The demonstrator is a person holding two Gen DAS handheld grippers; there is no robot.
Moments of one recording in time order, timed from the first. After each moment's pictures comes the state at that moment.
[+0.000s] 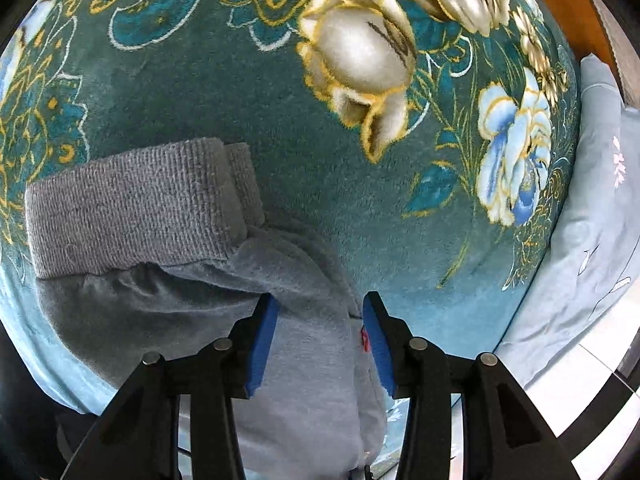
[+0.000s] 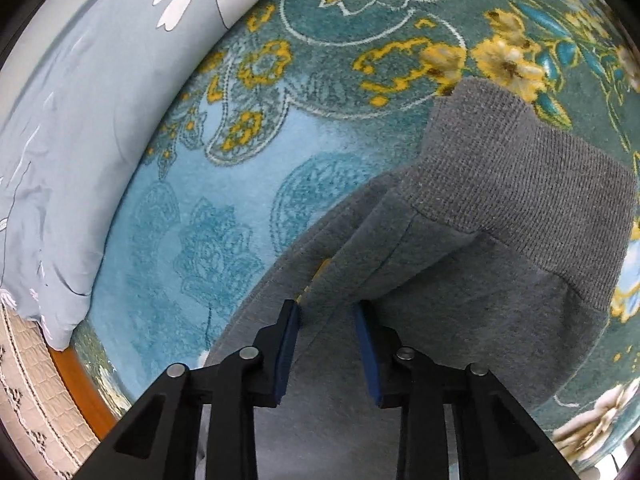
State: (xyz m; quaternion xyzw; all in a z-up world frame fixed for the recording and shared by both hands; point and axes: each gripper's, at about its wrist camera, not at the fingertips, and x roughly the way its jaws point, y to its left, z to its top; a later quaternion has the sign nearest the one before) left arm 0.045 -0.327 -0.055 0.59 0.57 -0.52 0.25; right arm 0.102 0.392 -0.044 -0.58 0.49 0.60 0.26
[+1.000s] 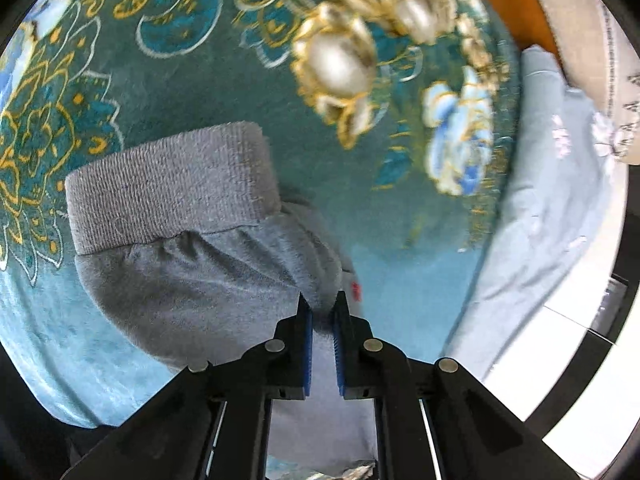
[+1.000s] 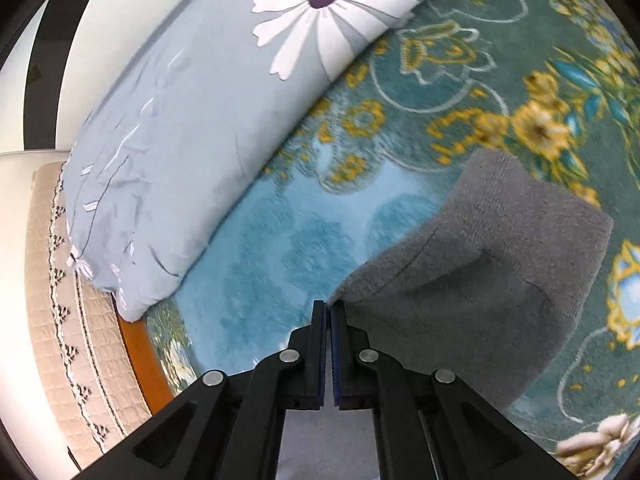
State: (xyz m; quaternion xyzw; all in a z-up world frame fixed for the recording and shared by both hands) left arm 0.101 -0.336 -0.016 0.54 0.60 -0.57 0.16; right arm 0.108 0.410 0.024 -0.49 0.54 0.67 0.15
